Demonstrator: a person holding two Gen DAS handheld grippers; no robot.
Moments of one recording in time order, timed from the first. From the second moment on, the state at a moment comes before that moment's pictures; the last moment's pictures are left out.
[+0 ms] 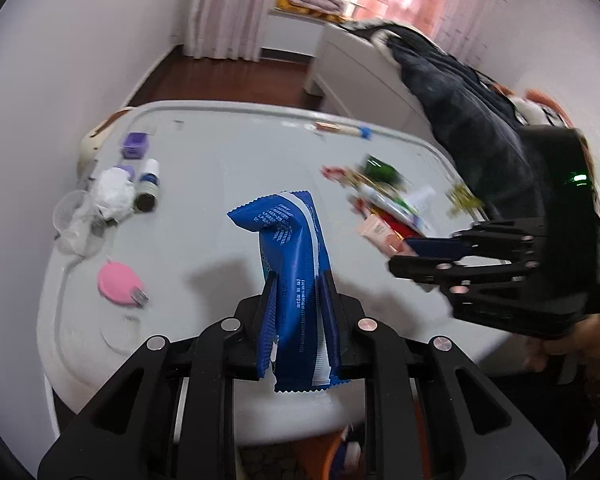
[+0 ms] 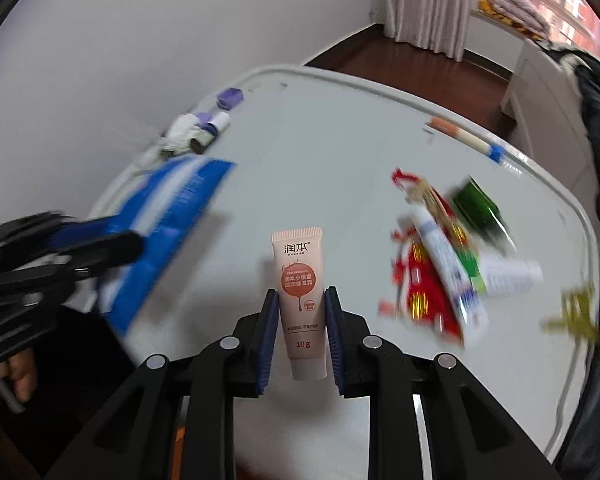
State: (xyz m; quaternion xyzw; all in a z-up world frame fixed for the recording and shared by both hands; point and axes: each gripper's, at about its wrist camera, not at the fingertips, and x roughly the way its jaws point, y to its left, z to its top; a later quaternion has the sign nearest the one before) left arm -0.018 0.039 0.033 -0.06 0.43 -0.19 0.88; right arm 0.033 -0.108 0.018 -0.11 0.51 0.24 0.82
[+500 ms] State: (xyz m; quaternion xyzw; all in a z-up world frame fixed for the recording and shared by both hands) left arm -0.147 -0.024 -0.017 -0.01 0.56 -0.29 0.78; right arm -0.143 -0.196 -0.047 -0.05 0.62 0.18 0.76
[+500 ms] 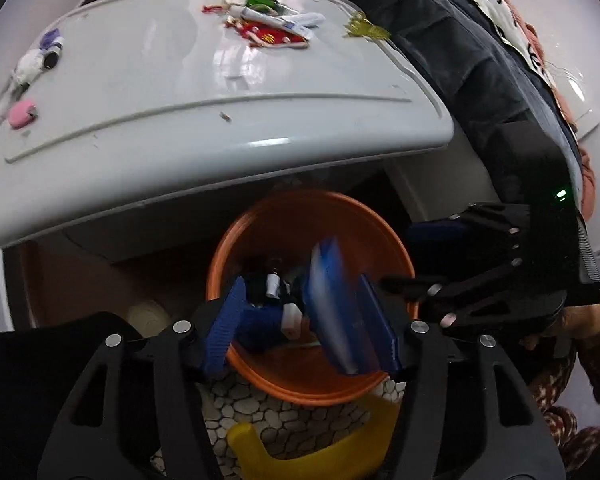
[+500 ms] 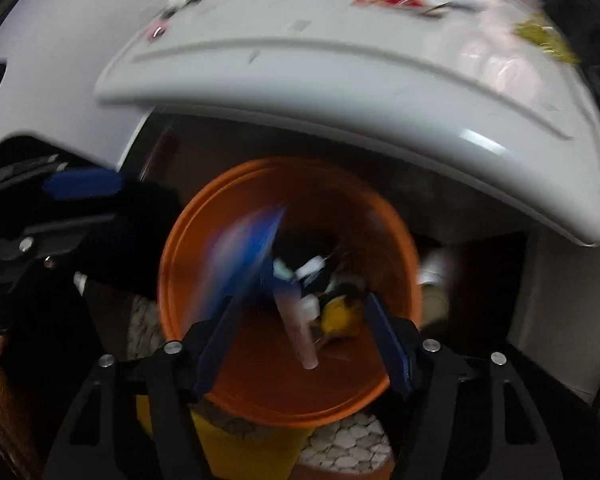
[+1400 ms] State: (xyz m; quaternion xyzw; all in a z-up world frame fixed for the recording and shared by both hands) left arm -0.017 -0.006 0.027 -0.07 0.45 -0.21 0.86; right arm 0.124 -0.165 -0.040 -0.13 0.54 0.12 0.82
